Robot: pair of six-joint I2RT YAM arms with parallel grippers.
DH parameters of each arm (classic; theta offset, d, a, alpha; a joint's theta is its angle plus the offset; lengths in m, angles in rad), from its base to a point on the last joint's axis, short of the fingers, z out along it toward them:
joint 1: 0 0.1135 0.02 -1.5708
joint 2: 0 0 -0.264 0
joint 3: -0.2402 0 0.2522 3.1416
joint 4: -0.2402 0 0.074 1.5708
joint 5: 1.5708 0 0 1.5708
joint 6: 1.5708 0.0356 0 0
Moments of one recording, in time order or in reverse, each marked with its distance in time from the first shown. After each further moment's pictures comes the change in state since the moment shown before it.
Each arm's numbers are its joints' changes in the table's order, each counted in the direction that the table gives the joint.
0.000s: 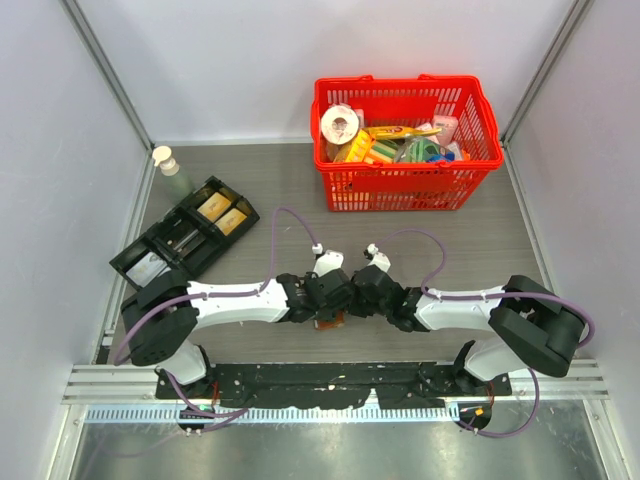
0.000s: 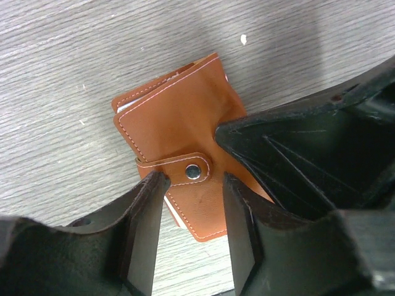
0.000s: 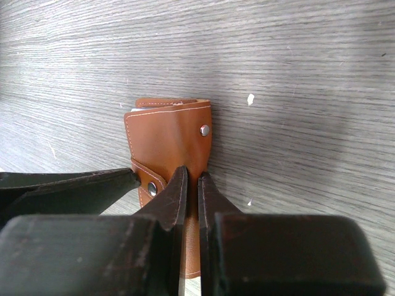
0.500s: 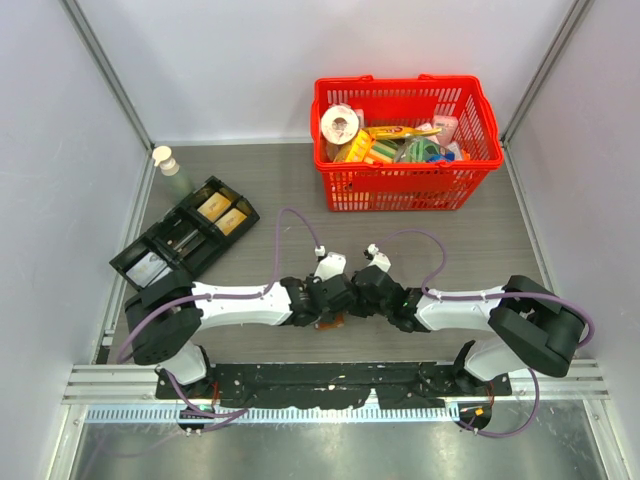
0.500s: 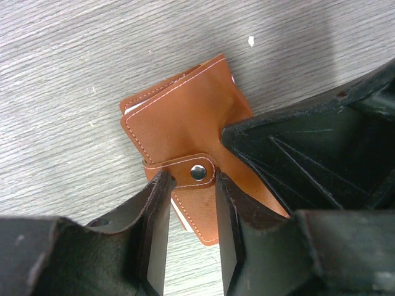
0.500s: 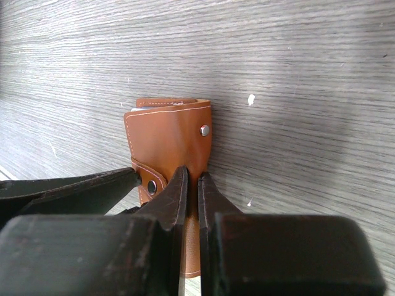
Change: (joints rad) left arm -0.014 0.019 0.002 -0.002 -0.072 0.011; right arm 0.000 0.000 0.008 0.016 -0.005 -0.004
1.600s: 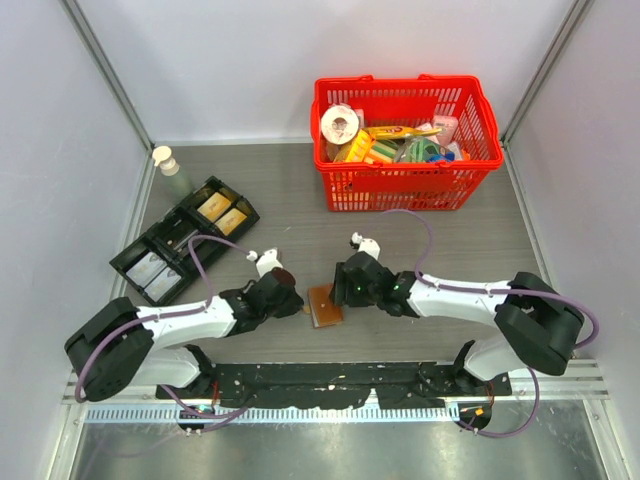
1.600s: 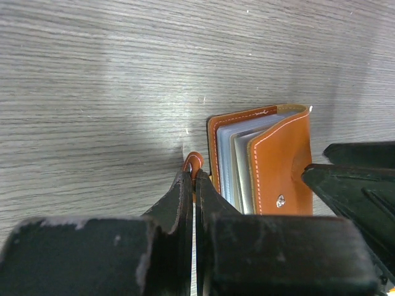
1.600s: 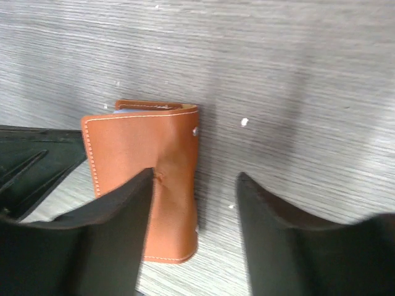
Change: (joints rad) left arm 0.261 -0.333 0.446 0.382 0.161 -0.237; right arm -0.005 0.010 -0.186 -0.287 0.040 -0.224
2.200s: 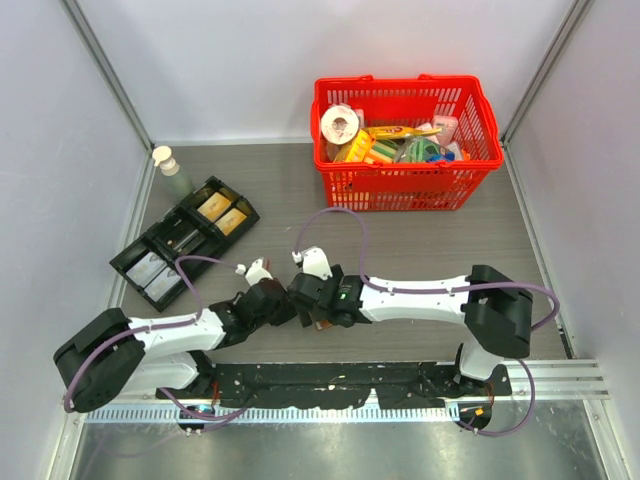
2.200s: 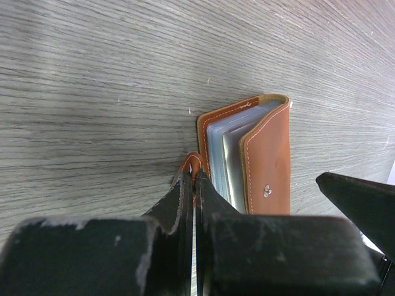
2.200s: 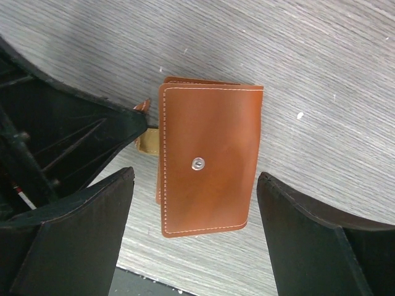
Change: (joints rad) left arm 0.004 -0.098 0.169 0.180 0.050 -0.198; right arm 0.293 0.224 -0.432 -0.437 0.310 -0.150
